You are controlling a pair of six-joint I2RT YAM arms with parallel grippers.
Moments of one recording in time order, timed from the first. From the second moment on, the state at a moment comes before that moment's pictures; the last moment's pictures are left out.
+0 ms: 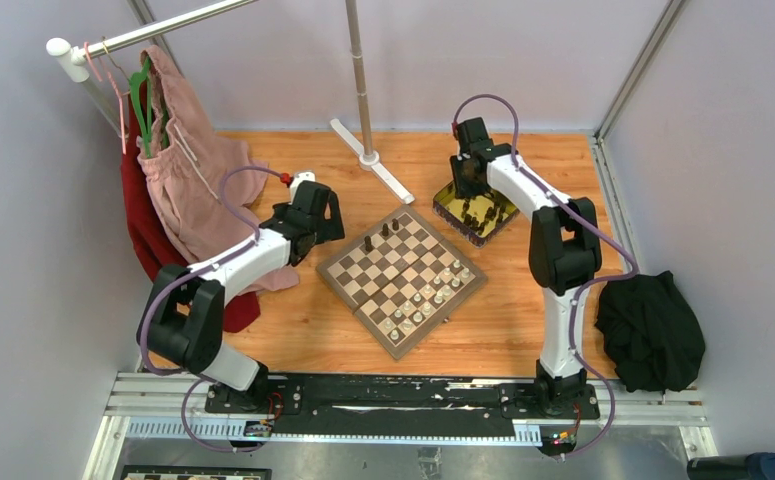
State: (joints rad) left arm -0.41 1.49 0.90 -0.22 -0.40 -0.48; right arm 0.33 2.07 1.73 -0.64 0.15 0.07
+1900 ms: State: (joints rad) left arm -0.41 1.47 0.94 -0.24 -0.41 -0.46; right arm 0.30 2.02 1.79 -0.65 0.08 0.07
